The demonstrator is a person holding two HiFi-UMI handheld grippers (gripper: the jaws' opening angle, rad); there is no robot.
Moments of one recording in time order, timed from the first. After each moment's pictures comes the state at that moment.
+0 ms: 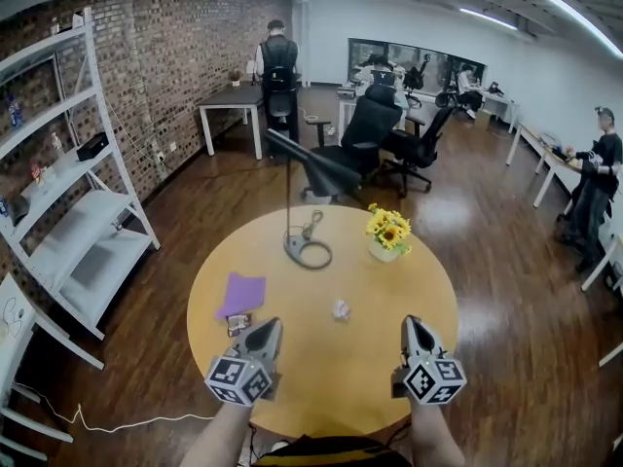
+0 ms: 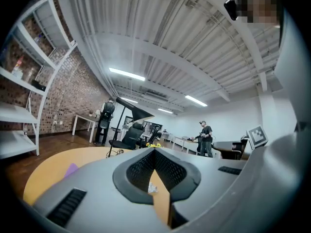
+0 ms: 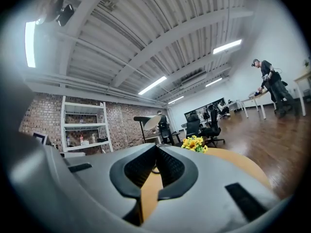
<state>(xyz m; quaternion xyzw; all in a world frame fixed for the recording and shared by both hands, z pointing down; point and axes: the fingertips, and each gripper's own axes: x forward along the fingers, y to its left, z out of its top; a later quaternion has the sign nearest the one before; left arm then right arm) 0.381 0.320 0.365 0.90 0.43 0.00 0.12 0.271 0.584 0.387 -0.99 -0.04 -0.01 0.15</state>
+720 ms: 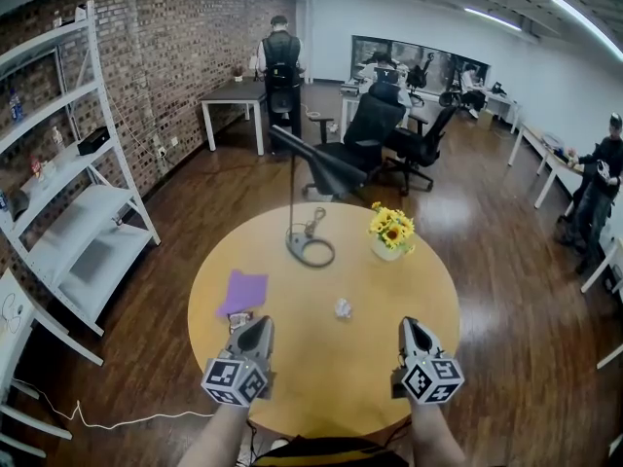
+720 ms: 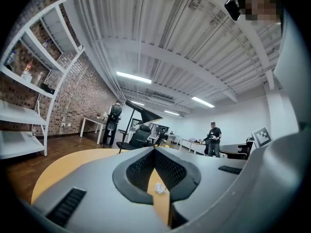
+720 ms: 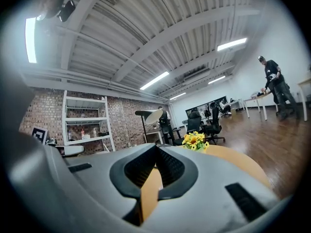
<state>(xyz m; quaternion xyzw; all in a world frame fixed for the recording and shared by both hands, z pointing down) 0.393 0.295 0.368 0.91 0.39 -0.01 0.13 0.282 0.578 0.399 -0.99 -0.03 -0.03 0.13</state>
